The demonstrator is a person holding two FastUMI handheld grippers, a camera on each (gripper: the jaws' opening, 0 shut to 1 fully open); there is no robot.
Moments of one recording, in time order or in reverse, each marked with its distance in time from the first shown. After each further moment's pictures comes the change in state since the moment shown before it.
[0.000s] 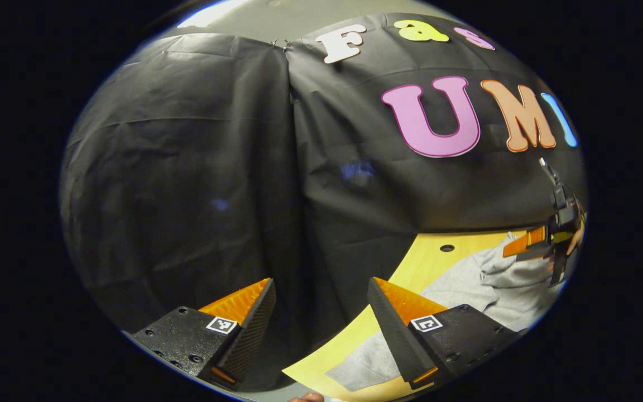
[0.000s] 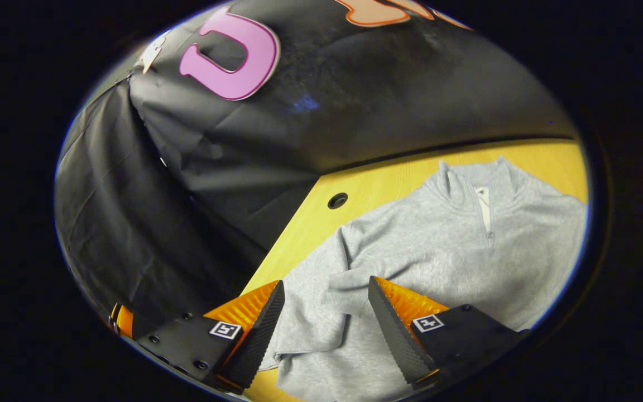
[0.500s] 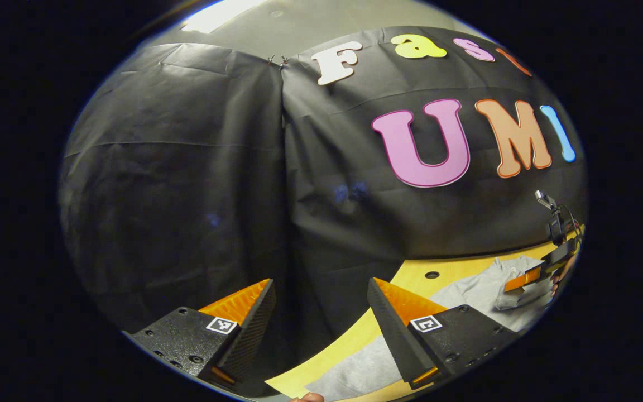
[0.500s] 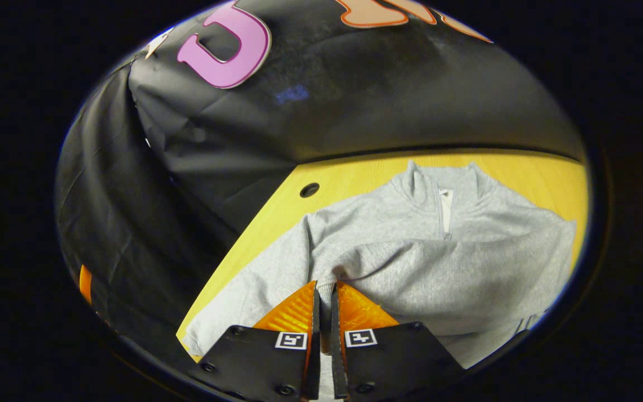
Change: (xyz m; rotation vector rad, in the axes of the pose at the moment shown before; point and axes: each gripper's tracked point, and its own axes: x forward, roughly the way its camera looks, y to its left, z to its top) left arm -0.003 -0.020 0.070 -0.015 -0.127 -0.002; right arm 0.012 -0.060 -0.039 -0.023 0.101 -0.116
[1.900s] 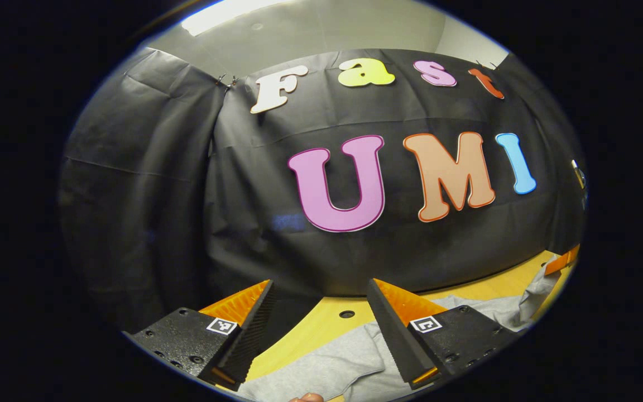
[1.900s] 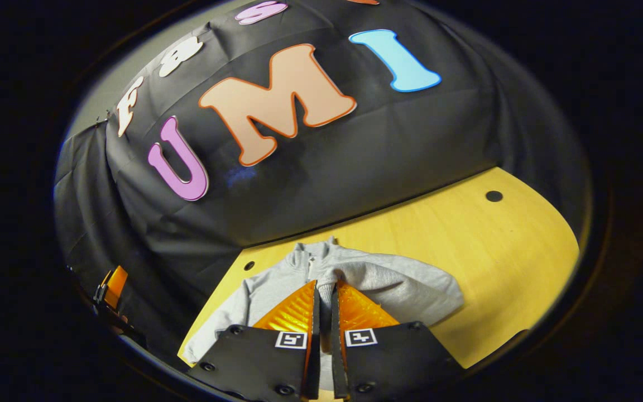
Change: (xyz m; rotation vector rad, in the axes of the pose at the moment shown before) left arm -0.007 -0.176 0.090 -0.065 -0.184 -0.313; right arm -0.236 -0.131 0.021 0.159 -0.436 -0.169
